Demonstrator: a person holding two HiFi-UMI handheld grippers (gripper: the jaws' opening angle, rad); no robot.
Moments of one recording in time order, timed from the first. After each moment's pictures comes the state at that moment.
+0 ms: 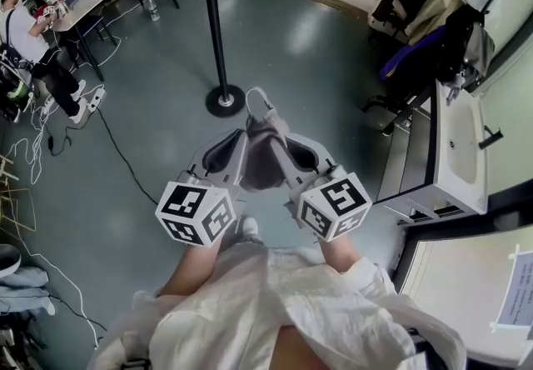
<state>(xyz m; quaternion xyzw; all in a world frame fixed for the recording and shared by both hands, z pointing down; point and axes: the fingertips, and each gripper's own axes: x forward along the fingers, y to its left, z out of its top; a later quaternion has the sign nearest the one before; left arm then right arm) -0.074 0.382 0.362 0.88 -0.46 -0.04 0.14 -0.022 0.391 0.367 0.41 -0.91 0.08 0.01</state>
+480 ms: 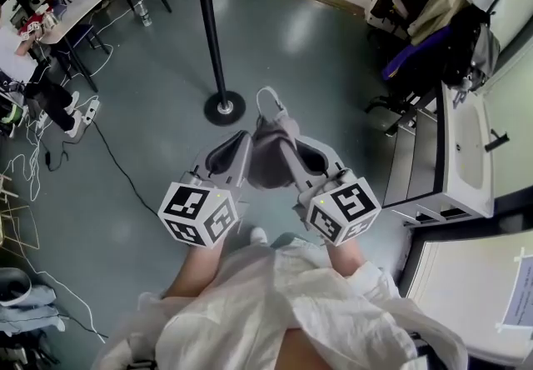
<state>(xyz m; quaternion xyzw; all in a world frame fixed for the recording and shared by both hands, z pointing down) -0.094 0.297 0.378 0.89 -0.43 -0.04 0.15 -0.033 0.314 0.378 0.44 -0.90 0.07 0.00</state>
